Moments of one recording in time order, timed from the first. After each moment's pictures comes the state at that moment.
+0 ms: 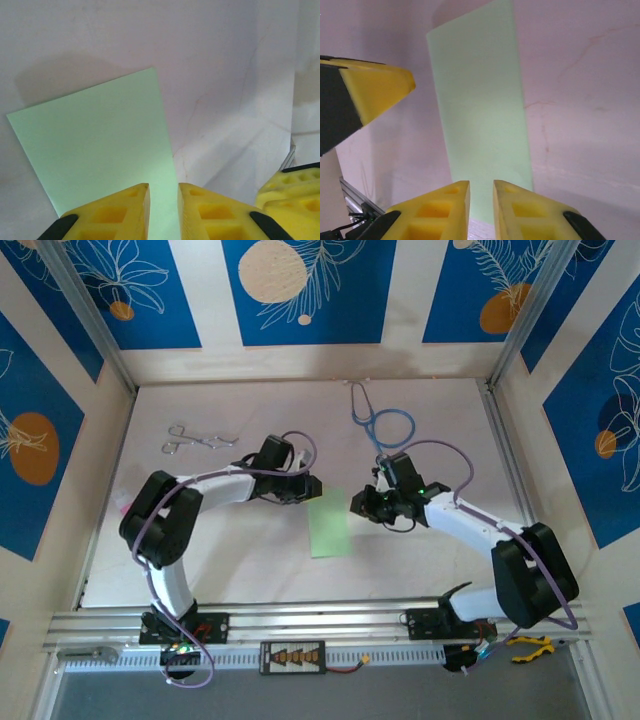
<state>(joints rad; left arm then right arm) -0.56 1.83 1.06 -0.13 0.58 -0.68 0.47 1.35 0.71 -0.34 -0.42 0.80</state>
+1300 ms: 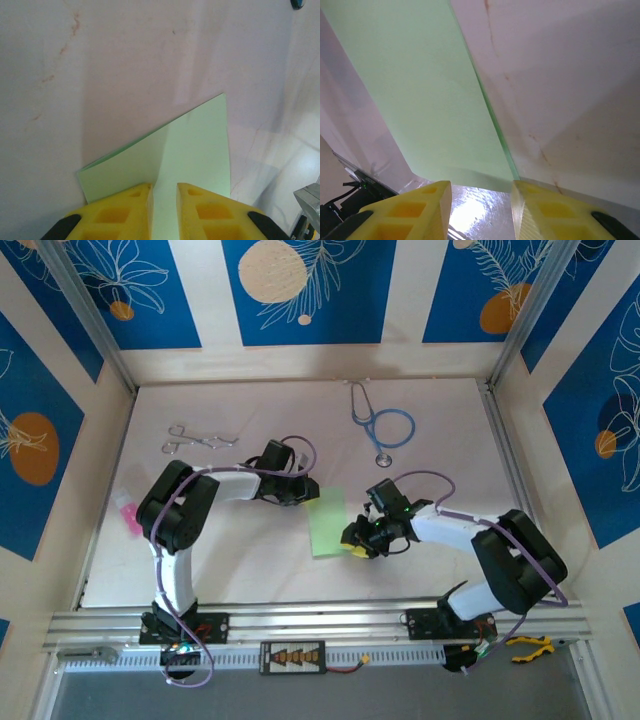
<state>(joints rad) -0.54 1.96 1.07 -0.06 0.54 -0.68 0.58 1.44 0.59 -0.31 -0.53 1.00</state>
